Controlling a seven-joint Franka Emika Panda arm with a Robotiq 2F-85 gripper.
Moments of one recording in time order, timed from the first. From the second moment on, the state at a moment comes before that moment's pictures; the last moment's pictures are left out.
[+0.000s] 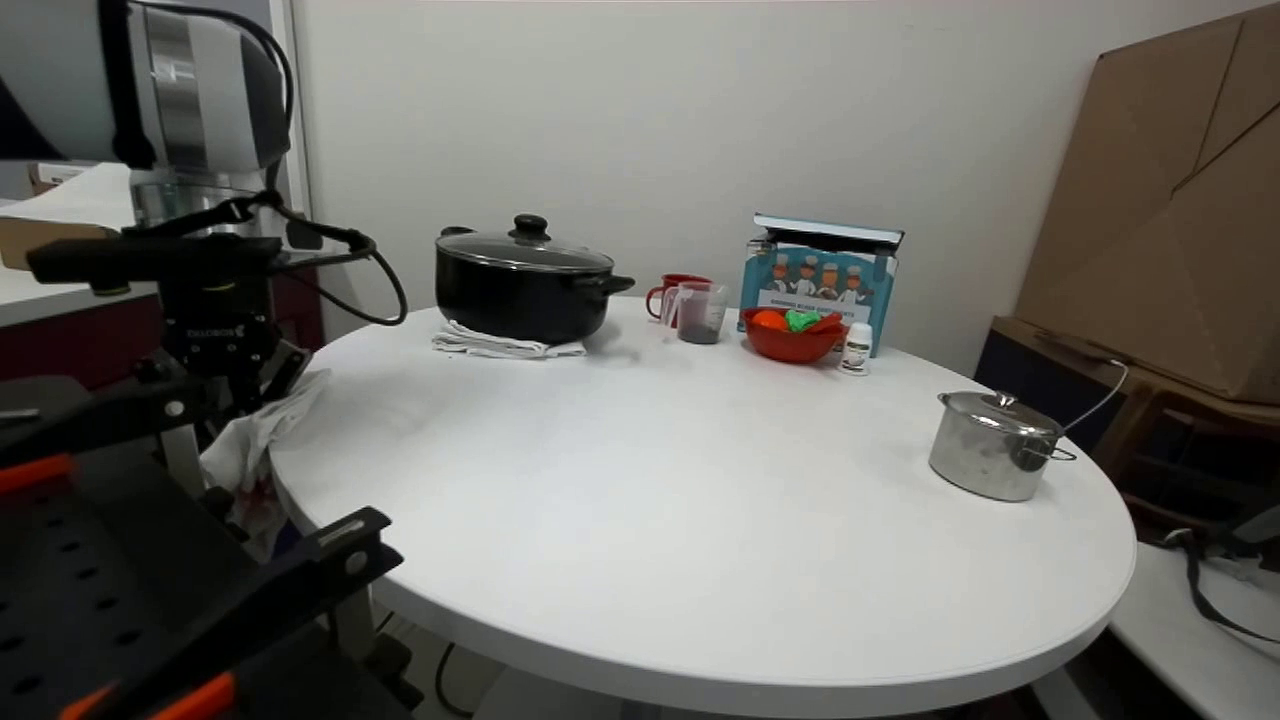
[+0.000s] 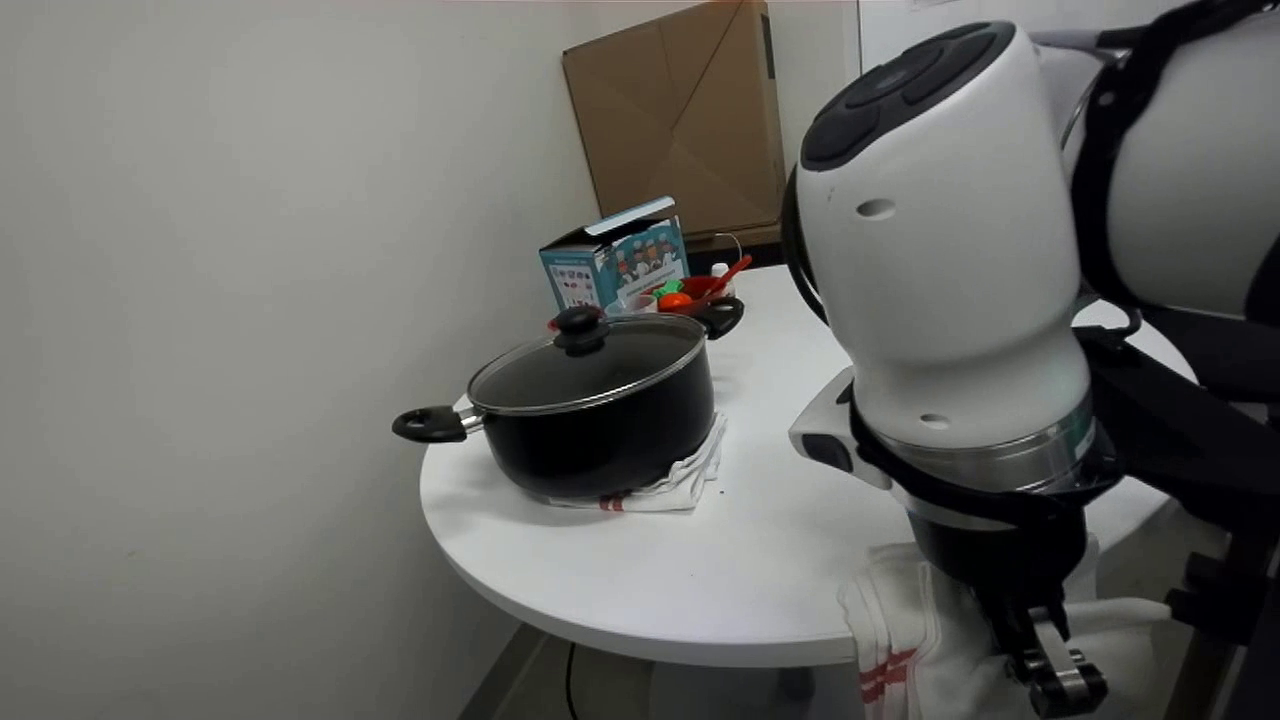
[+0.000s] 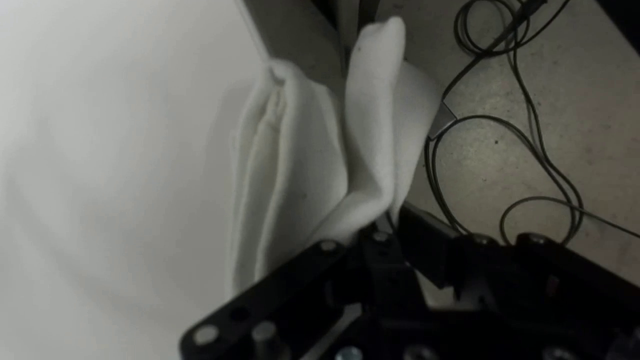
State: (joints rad) arm 0.55 0.56 0.03 -2.57 -0.70 2.90 0.42
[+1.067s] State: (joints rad) arm 0.54 0.50 -0.03 -2.67 -0.69 3.03 0.72
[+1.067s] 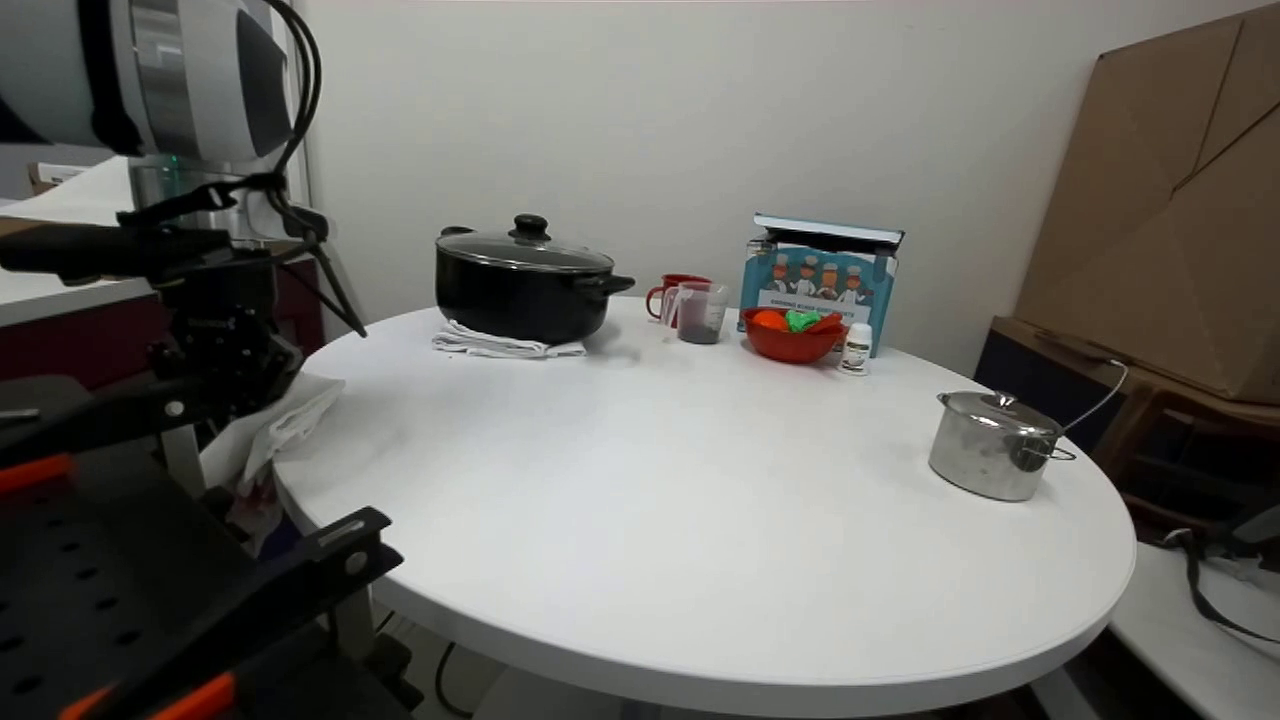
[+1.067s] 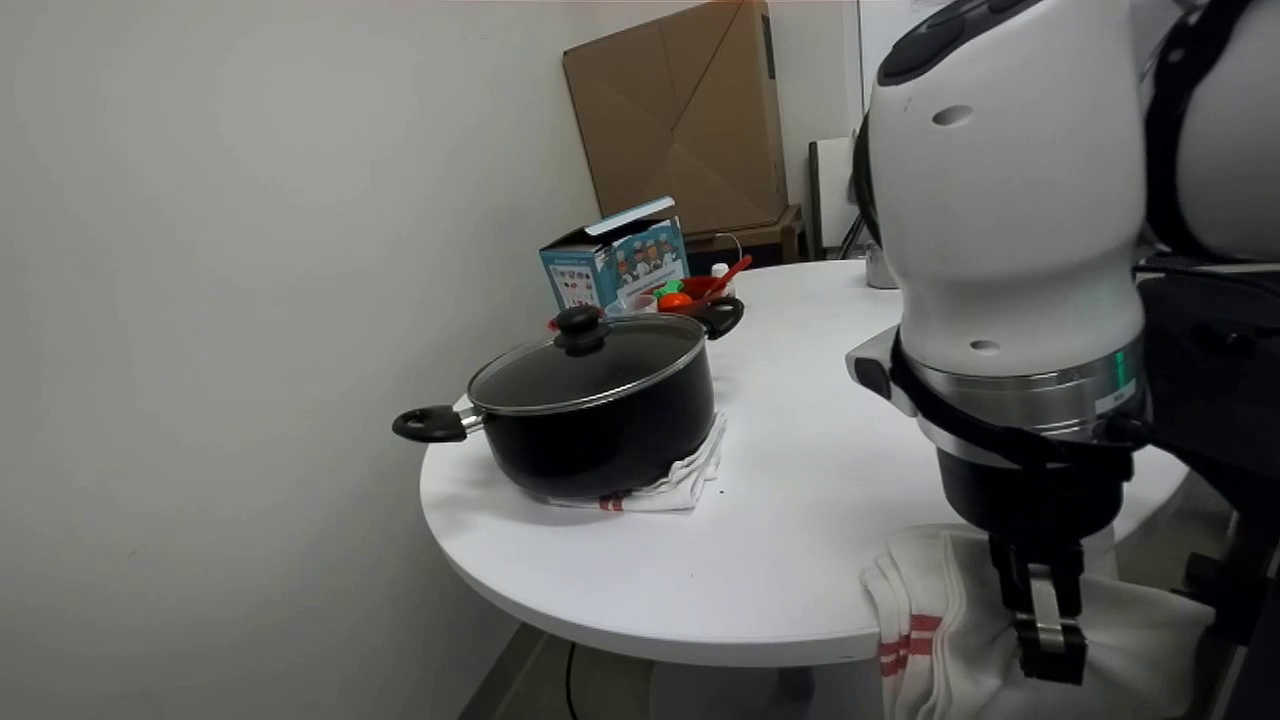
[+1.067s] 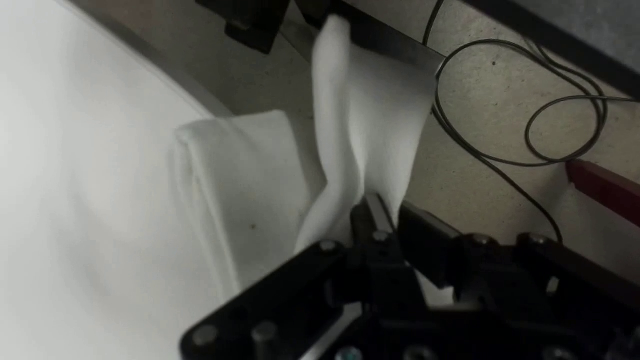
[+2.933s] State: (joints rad) arm -0.01 0.19 -0.10 -2.29 -0.39 2.63 0.02
